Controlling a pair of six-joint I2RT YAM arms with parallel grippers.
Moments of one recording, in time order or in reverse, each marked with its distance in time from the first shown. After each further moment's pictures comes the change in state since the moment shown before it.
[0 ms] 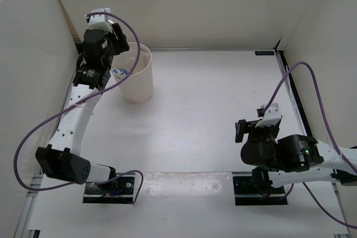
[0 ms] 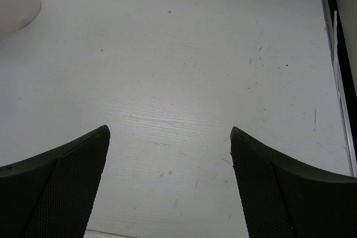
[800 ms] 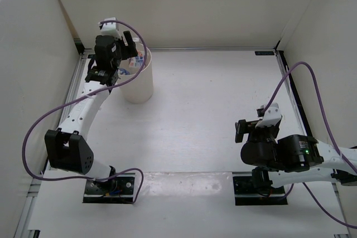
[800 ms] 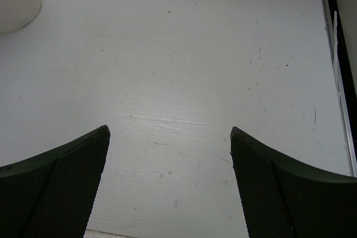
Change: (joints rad) left arm 0.019 0.126 -0.138 0.201 0.091 0.010; right arm 0.000 -0.004 0.000 0.000 0.000 -0.002
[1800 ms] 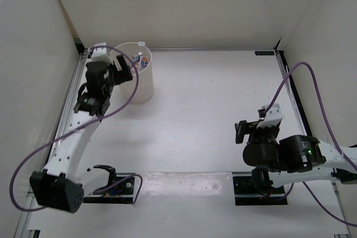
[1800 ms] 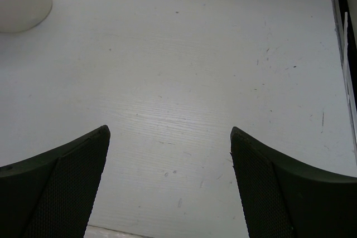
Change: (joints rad) left arm -0.014 -0.320 -0.255 -0.158 -0.055 -0.062; right arm 0.024 -0.013 0.000 -0.001 0.000 0.006
